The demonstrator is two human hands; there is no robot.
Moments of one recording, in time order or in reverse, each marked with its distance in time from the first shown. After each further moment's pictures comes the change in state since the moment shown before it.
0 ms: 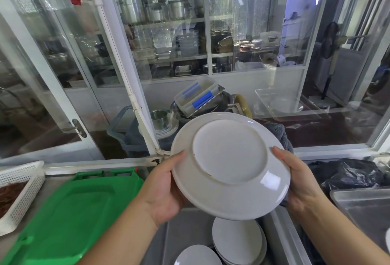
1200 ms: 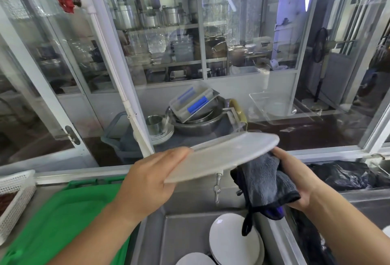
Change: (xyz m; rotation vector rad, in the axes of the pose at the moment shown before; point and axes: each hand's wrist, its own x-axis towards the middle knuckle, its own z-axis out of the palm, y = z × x) left_hand -0.004 0.036 -0.022 1.488 -0.169 1.393; right_hand 0.007 -0.028 0.008 -0.122 0.140 0.294
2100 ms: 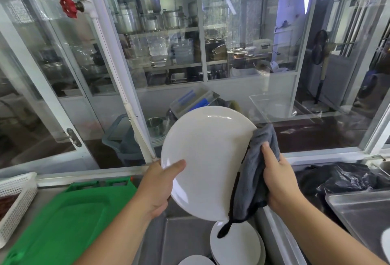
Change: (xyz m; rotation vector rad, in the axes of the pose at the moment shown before) left_hand 0.002 -0.002 0.044 -1.019 0.117 -1.243; right_hand 0.026 0.036 0.015 -0.046 0.181 -0.565
